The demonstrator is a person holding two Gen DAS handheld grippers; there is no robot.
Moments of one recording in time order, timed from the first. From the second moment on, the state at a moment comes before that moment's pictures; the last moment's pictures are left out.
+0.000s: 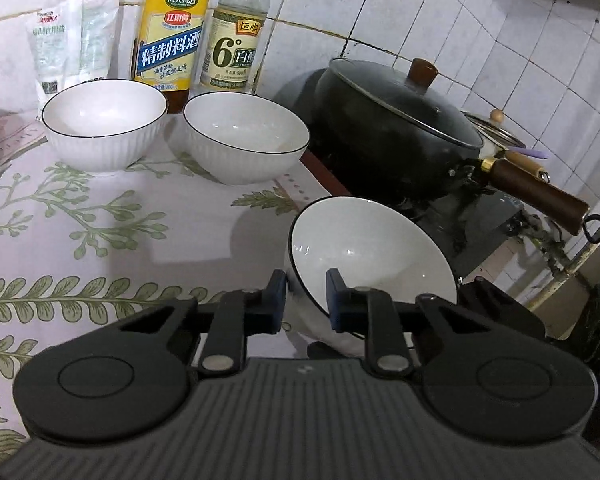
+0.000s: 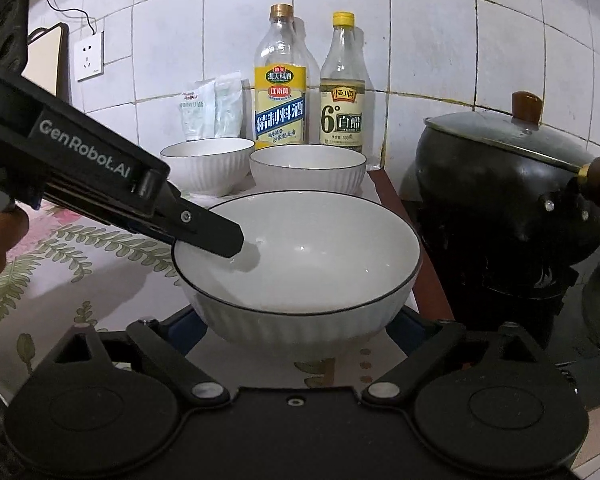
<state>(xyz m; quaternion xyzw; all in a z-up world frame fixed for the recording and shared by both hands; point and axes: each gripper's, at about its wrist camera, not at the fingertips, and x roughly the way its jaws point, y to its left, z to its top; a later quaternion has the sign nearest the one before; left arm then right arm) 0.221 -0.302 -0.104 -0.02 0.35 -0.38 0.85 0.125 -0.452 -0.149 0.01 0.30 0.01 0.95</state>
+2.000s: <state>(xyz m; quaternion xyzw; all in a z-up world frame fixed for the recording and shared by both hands) 0.257 -0.142 -0.108 -0.08 0.36 -0.19 0.91 0.222 -0.293 -0.132 -0.07 0.36 0.19 0.91</state>
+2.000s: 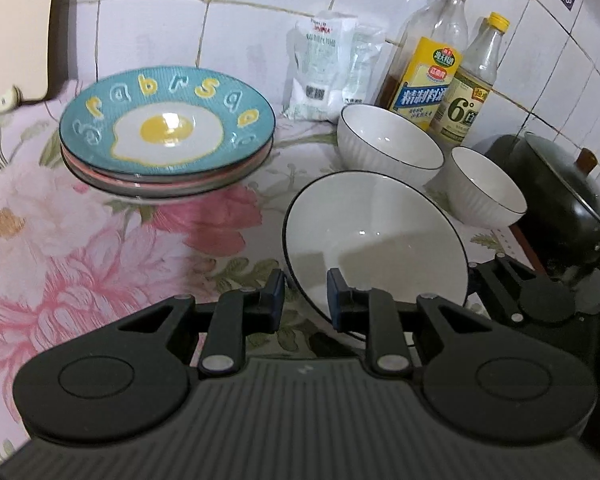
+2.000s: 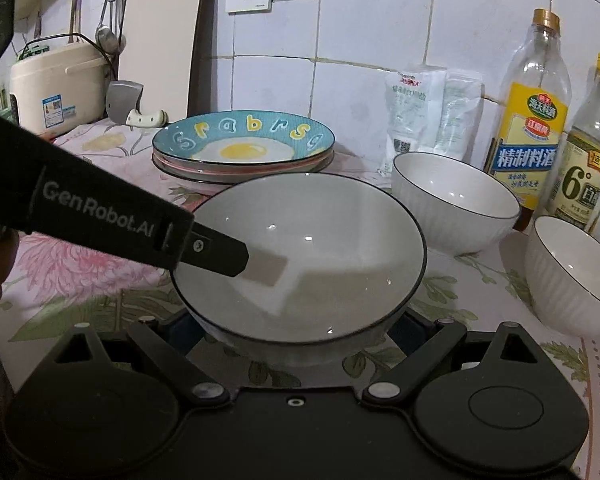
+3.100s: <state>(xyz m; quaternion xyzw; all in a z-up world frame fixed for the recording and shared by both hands) 0.152 -0.157 -0.007 -0.01 0.32 -0.25 0.91 0.114 -0.376 -0.003 -0.10 0.27 0.14 0.95</state>
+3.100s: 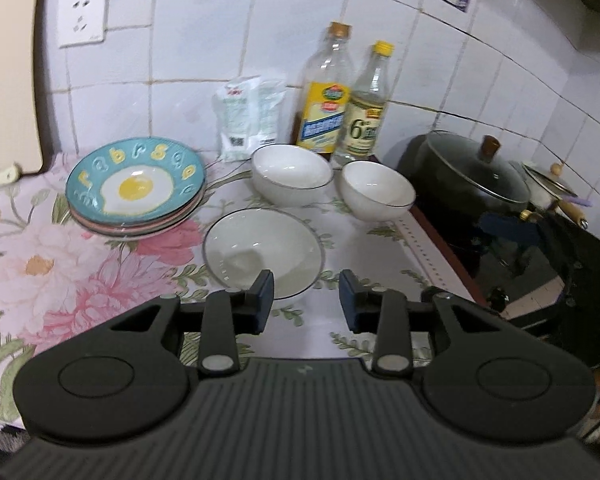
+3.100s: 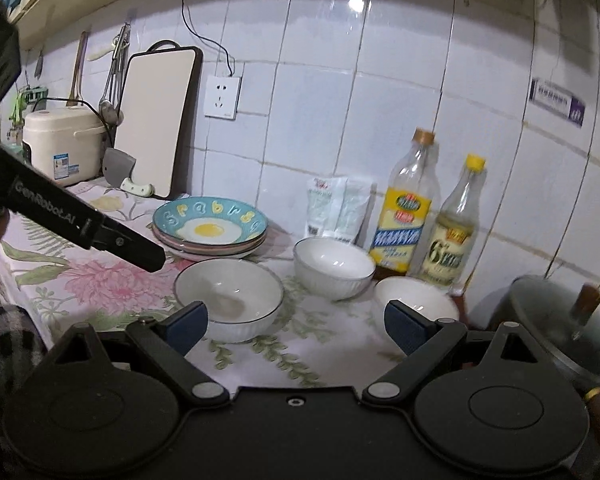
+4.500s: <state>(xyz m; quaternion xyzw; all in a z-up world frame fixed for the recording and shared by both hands) 0.337 -0.339 -0.088 -0.06 0.39 -0.22 0.89 0.299 -0.487 -0.138 0.05 0.39 0.07 0.92</state>
